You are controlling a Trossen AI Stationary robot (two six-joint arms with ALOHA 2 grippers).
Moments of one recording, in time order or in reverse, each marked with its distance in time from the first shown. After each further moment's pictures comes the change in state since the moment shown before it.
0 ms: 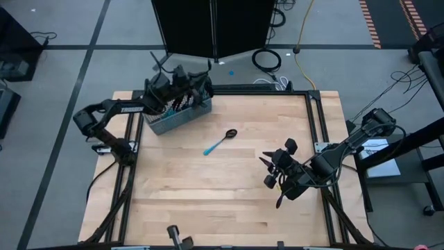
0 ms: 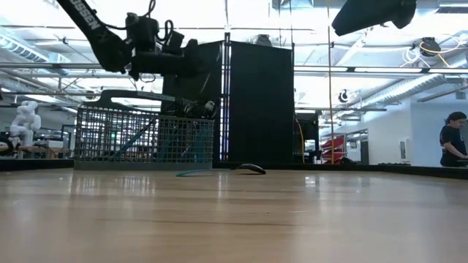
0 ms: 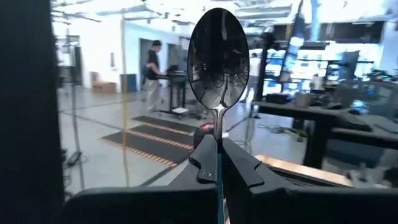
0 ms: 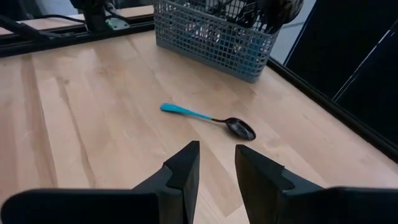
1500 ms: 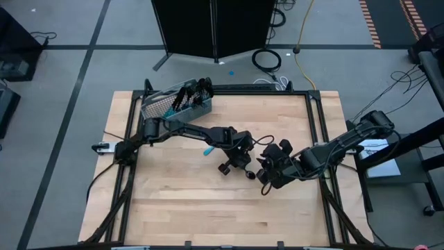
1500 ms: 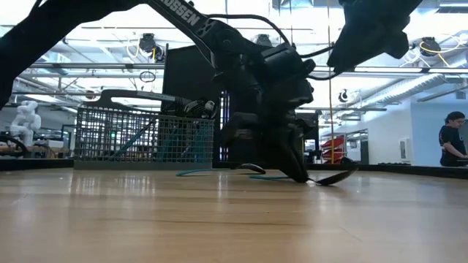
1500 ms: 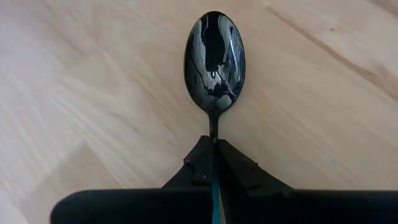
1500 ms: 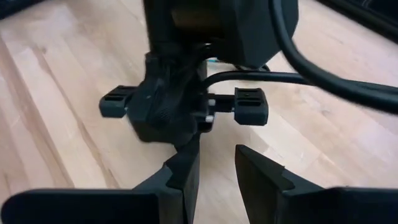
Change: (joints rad) left arm -0.656 0.763 0.905 -1.418 0.162 0.889; right arm -0.144 0.056 0.000 -0.041 -0.291 0.178
